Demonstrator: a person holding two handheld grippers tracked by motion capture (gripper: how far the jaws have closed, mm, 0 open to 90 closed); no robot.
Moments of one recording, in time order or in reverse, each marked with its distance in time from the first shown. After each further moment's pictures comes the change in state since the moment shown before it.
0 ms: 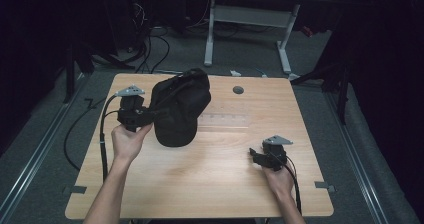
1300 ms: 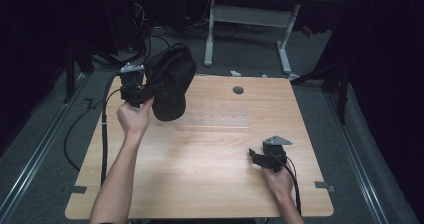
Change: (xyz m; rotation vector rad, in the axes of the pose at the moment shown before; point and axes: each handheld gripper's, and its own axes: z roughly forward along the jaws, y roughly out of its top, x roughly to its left) left arm 0.015 0.044 0.052 -0.206 0.223 0.019; right arm 0.001 0.000 0.000 0.003 0.001 -0.009
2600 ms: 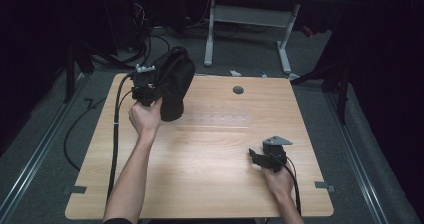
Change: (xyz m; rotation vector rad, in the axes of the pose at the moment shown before) left arm -0.002 -0.023 0.028 -0.042 0.132 0.019; right arm 0.001 0.000 0.000 -0.001 0.000 0.002
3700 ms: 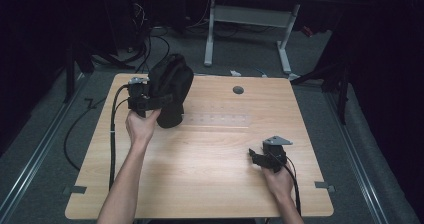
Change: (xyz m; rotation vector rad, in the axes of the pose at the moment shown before) left arm 0.034 -0.013 -0.008 0.090 -0.104 -0.065; right arm 0.000 0.000 0.000 0.001 0.000 0.004
